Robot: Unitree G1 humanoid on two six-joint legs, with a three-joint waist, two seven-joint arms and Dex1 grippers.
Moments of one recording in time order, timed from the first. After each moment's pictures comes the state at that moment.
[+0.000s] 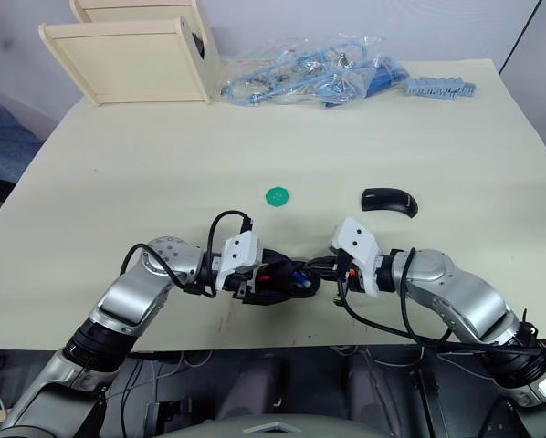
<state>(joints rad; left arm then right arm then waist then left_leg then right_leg) -0.34 0.65 -0.31 -0.17 -0.18 0.35 -1.19 -0.32 -0.68 0.37 -0.45 0.58 0.67 0.66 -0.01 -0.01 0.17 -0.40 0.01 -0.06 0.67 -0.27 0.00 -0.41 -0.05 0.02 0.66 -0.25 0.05</state>
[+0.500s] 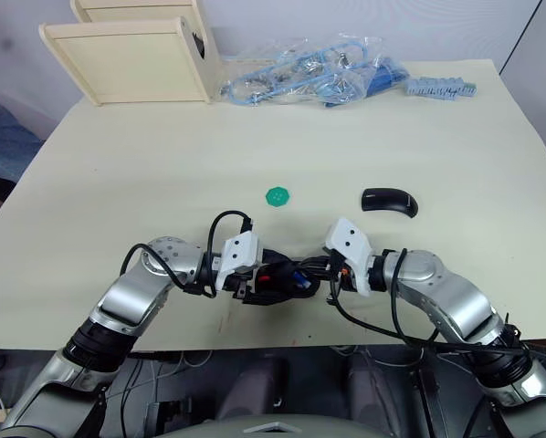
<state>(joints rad) -0.34 0.65 -0.31 -0.17 -0.18 0.35 -1.19 -0.32 -0.60 0.37 -0.42 0.51 0.67 0.69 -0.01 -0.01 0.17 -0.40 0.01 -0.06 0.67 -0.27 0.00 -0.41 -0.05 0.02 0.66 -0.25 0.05</state>
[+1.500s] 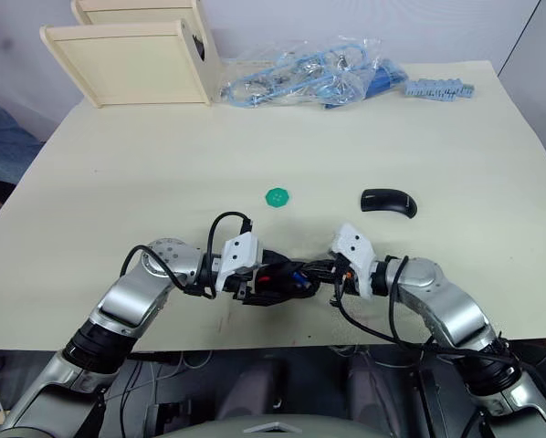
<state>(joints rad) -0.34 0.65 -0.31 -0.17 -0.18 0.35 -1.17 -0.24 -0.54 0.27 -0.37 0.44 0.62 0.77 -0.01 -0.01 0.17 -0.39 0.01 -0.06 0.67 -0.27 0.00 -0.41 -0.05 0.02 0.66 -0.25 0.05</state>
